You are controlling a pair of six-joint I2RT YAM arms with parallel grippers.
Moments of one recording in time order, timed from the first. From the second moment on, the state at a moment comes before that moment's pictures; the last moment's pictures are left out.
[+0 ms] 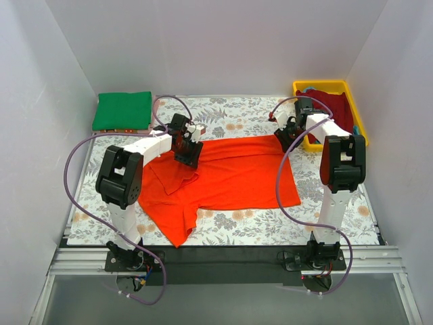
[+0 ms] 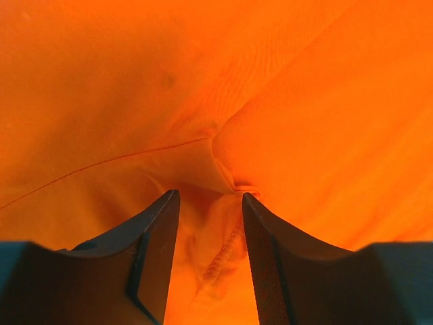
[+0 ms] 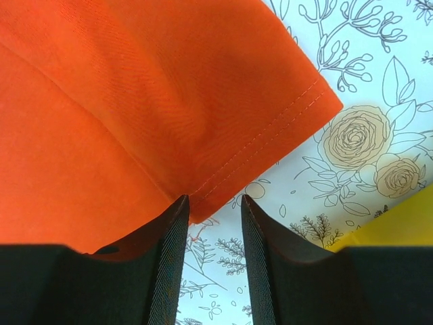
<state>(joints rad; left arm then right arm) -0.37 1.93 1.34 -0.57 0.27 0.08 0.07 2.05 1.55 -0.72 -0.31 -0.74</state>
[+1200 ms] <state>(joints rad) -0.42 1.96 1.37 -0.60 0.22 0.07 0.14 2.02 1.50 -0.72 -0.30 -0.83</state>
